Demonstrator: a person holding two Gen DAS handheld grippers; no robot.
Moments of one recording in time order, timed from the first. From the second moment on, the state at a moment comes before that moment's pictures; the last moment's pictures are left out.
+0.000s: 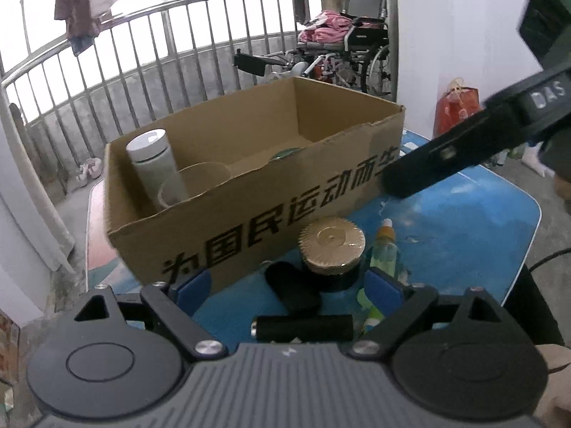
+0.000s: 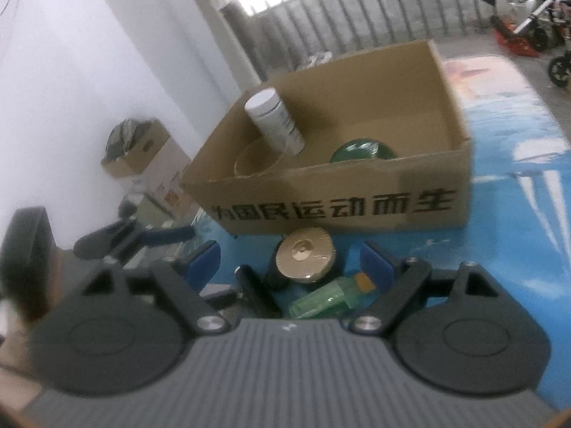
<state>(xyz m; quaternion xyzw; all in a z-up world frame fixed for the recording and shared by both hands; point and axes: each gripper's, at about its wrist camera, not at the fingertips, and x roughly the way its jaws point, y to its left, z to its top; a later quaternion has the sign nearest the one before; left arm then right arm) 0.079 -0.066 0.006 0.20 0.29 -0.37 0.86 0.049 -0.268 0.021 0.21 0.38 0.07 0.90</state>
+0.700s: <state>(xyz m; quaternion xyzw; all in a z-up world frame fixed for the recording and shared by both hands) 0.112 -0.103 -0.032 0.17 0.33 -0.43 0.82 0.103 -0.243 -0.020 0.16 0.44 0.10 0.88</state>
